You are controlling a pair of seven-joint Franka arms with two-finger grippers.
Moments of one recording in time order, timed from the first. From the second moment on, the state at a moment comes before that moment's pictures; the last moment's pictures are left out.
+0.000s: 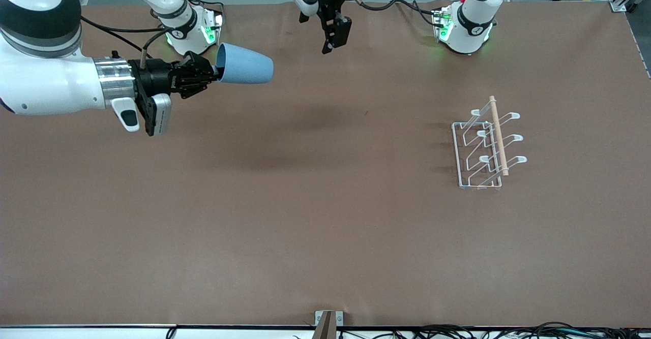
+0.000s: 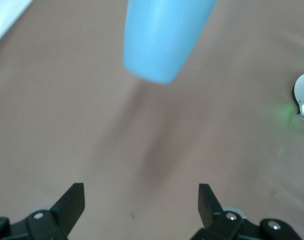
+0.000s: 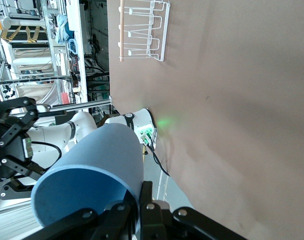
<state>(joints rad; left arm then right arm) -0.34 0.14 -0.66 -1.49 0.01 1.92 0.07 0.08 0.07 0.08 -1.78 0.98 1.44 -0.27</state>
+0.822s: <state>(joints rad) -0.41 0.33 -0.66 -1.40 0.00 2.16 0.16 0.12 0.07 0.08 -1.78 0.98 1.42 -0.28</state>
